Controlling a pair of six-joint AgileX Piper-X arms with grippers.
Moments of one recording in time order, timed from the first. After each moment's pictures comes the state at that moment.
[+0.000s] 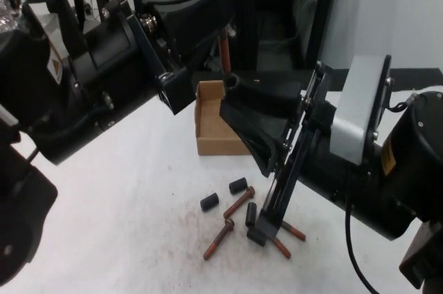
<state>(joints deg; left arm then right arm) -31.5 61.4 -33.5 -39.1 29.5 -23.1 42.0 69.9 -27.5 -48.0 -17.9 -4.5</state>
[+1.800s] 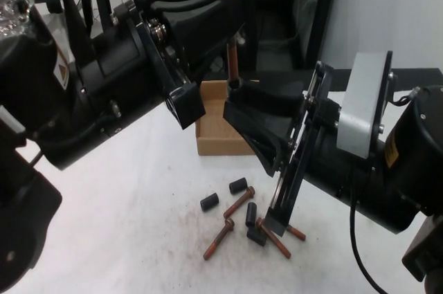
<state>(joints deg) -33.3 61.4 -33.5 -38.4 29.4 -20.6 40.0 69.9 -27.5 -47.6 -21.2 -3.4</state>
